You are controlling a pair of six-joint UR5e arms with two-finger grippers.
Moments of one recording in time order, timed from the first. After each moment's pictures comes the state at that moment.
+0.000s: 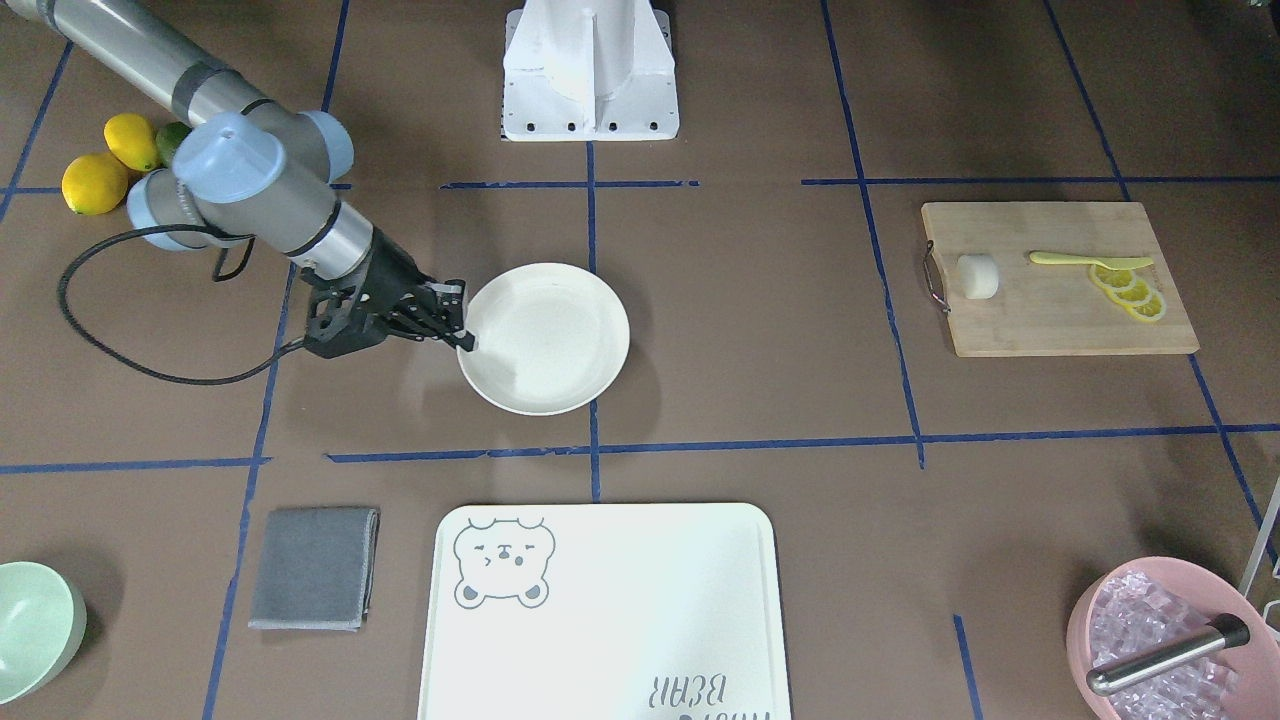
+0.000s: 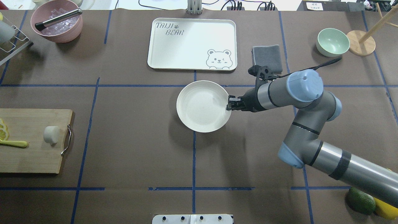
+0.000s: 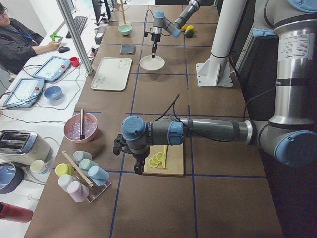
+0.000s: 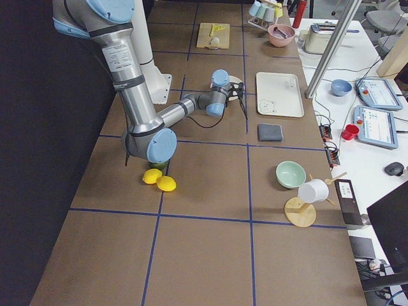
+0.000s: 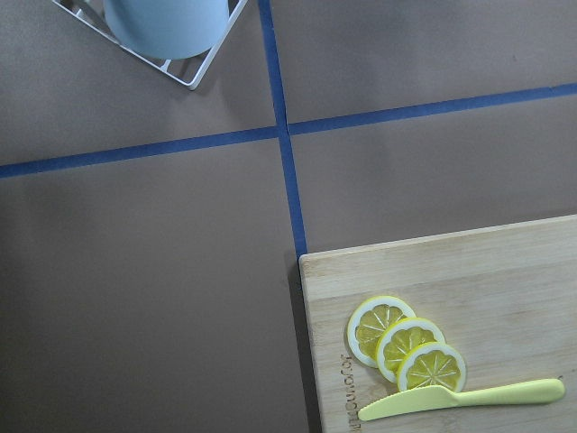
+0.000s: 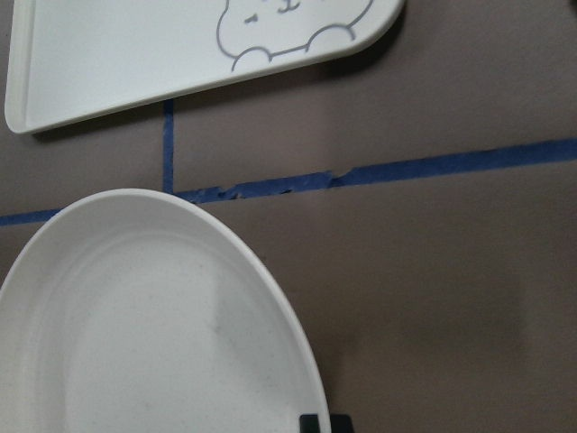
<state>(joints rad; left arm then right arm) -1.57 -1.51 -1.69 -1.49 -2.41 0.17 0.60 -1.13 1.54 -0.75 1.96 1.43</state>
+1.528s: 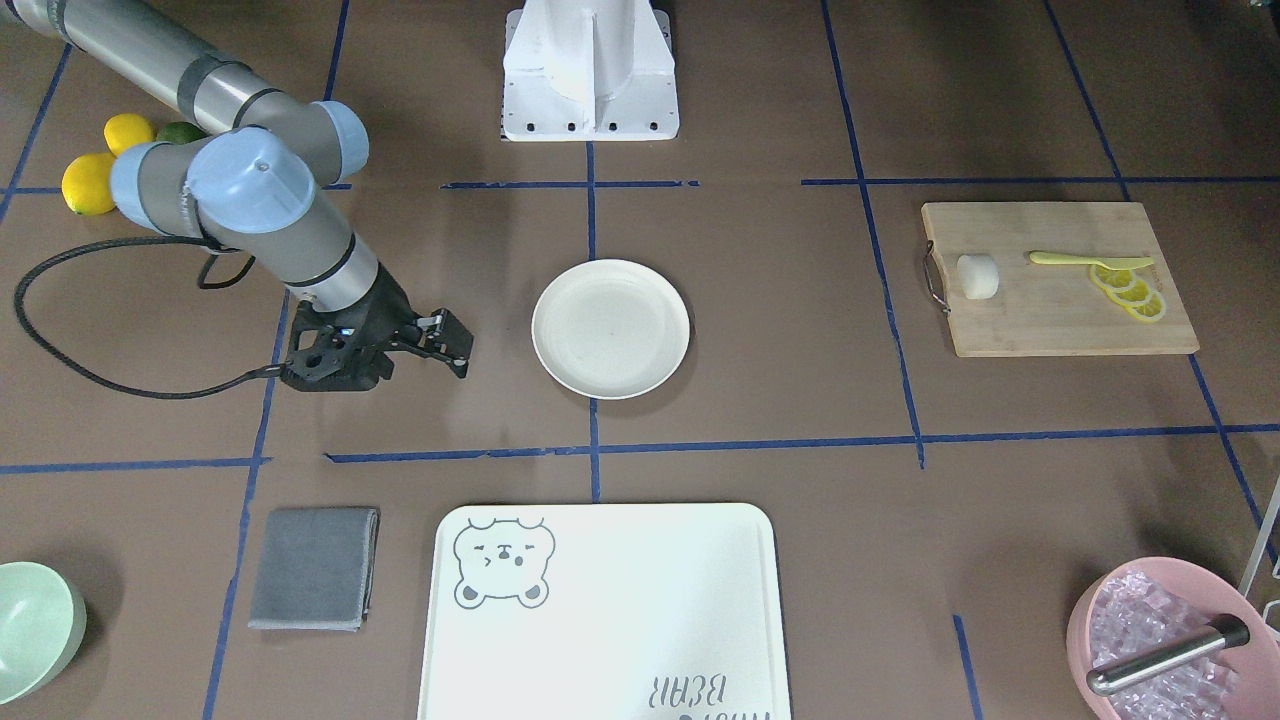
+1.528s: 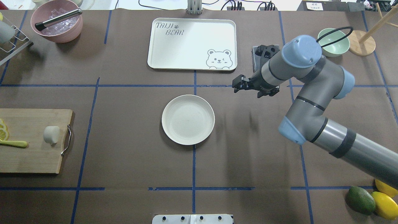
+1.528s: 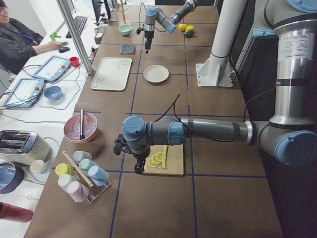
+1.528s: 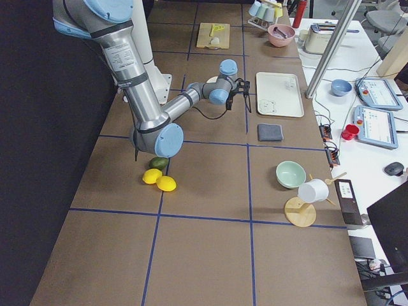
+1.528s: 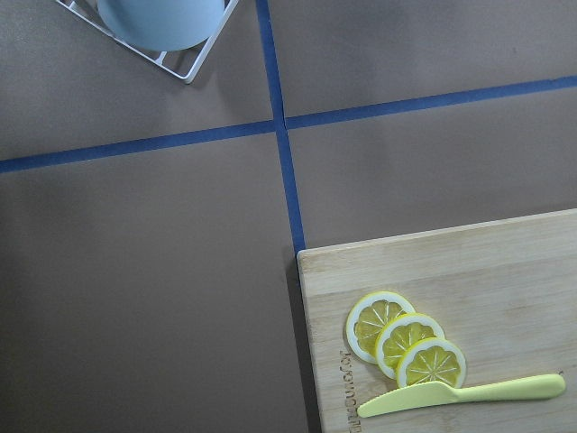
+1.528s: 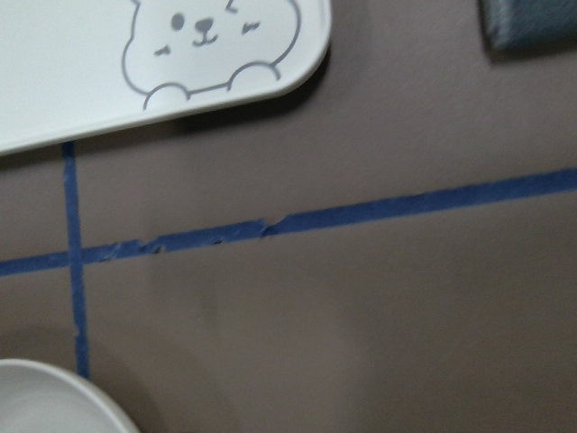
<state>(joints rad) -1.56 -1.51 -1.69 -1.49 -2.41 0.18 0.77 -1.09 1.60 -1.21 2.09 1.22</state>
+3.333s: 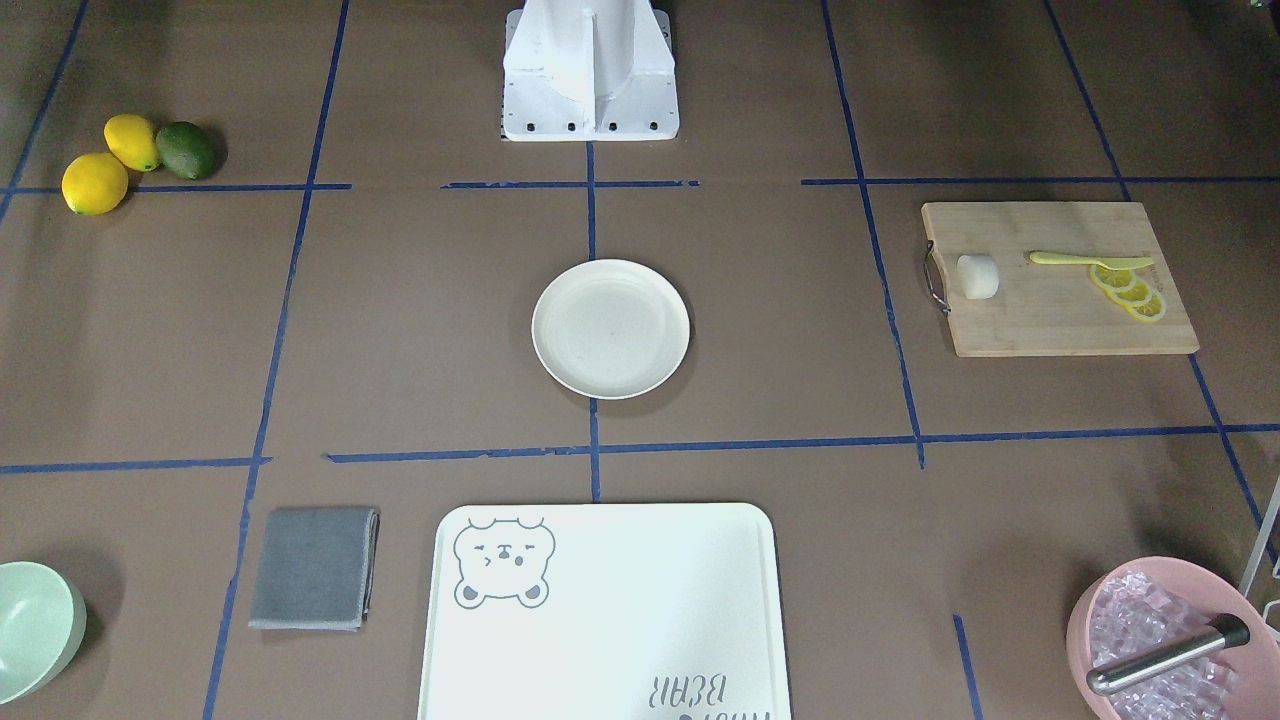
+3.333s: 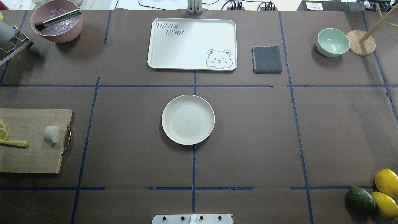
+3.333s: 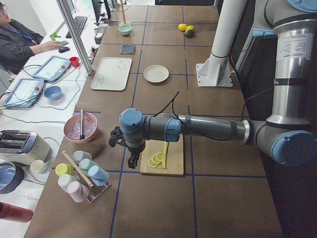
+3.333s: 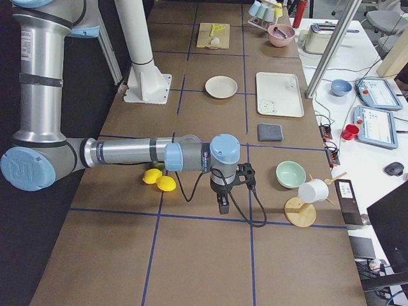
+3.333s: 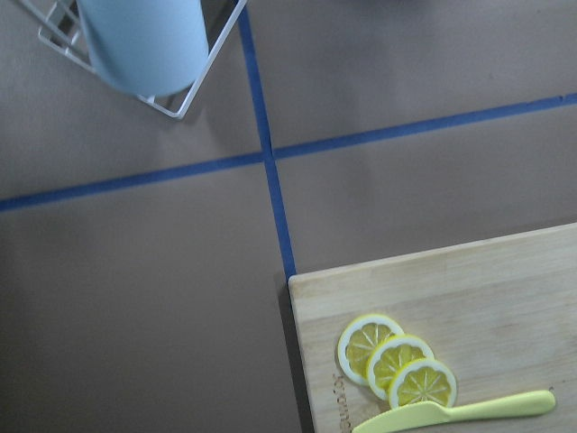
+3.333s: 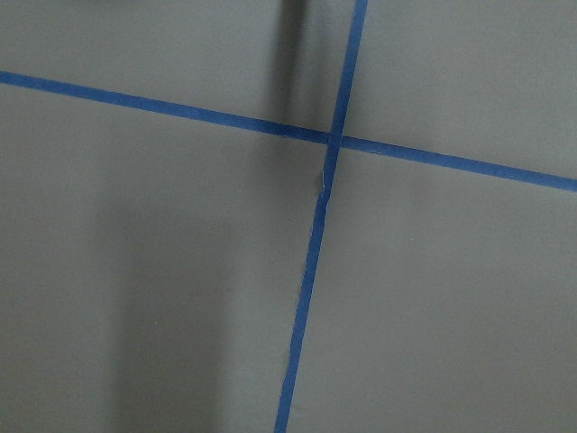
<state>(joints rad) -1.56 -1.55 -1.68 -1.61 -2.41 0.16 1.54 -1.69 1.78 -1.60 2.31 -0.11</state>
